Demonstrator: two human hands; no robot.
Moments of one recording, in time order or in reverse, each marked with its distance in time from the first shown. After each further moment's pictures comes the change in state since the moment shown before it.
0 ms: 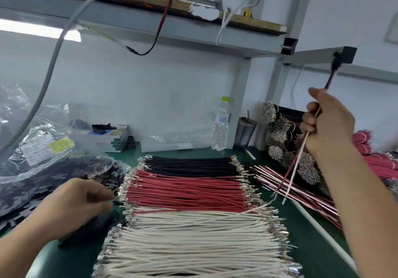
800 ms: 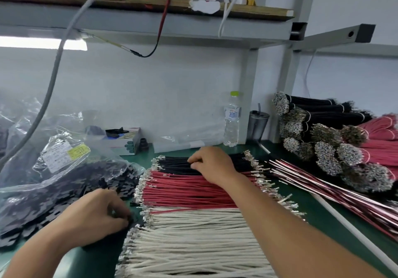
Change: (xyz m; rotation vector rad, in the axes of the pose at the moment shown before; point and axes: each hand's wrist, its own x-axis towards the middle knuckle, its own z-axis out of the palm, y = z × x) left_hand -0.005 0.017 -0.010 0.243 -0.241 0.043; right_hand -0.097 0.171 0.098 -1.198 -0.962 -0.240
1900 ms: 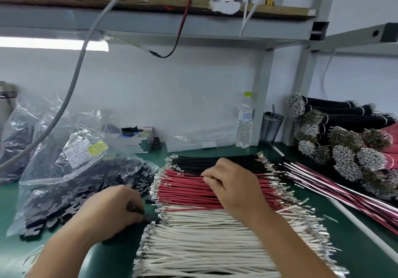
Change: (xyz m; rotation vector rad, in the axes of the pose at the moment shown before) left_hand -0.002 0.005 0.004 0.142 0.084 -0.001; right_hand -0.078 -0.023 -0.004 -0.033 0.235 -0.236
